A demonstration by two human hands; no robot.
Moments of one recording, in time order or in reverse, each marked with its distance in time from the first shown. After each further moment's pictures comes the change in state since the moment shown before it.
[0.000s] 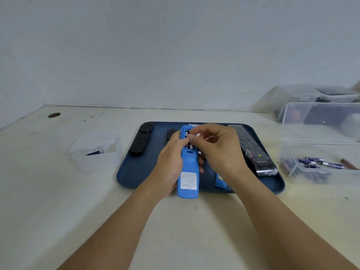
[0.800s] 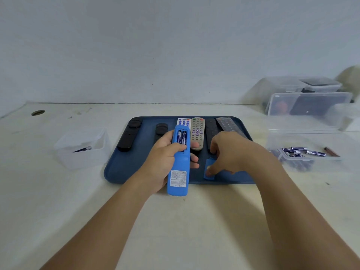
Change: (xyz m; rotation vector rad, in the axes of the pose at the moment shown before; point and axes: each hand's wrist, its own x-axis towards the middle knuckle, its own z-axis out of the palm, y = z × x) left_hand 0.003 -0.009 -0.001 0.005 -0.123 -0.064; right_hand 0.004 -0.019 -0.057 -1.075 -0.543 0.376
